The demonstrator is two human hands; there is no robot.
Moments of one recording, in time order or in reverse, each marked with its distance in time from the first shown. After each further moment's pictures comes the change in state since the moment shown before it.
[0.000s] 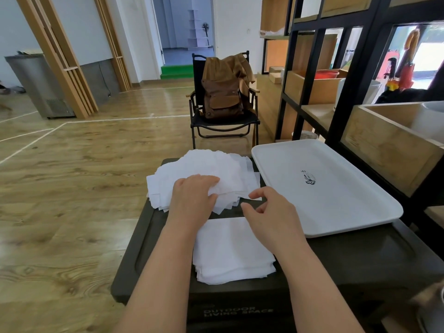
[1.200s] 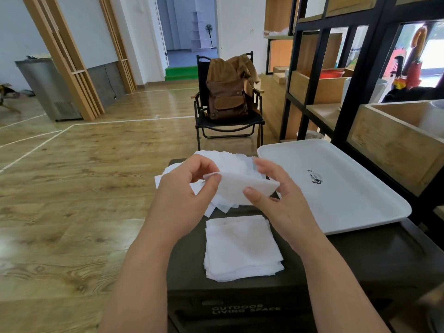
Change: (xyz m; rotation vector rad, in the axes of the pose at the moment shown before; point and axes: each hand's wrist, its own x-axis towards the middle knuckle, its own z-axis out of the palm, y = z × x) left_hand -0.042 0.020 -0.087 -0.664 0.103 -0.022; right_hand 0.006 -0.006 -0.008 0.430 -0.011 -0.278
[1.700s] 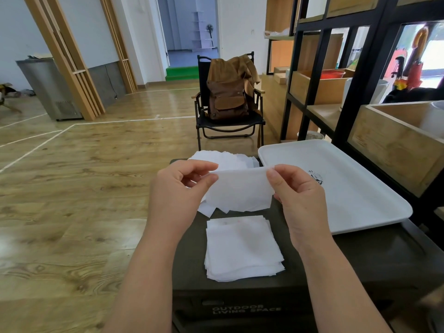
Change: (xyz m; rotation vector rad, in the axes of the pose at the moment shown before) left_hand 0.003 -0.005 0.004 -0.175 0.213 -0.071; right_hand 0.002 0.000 -0.005 0.285 0.281 -0.018
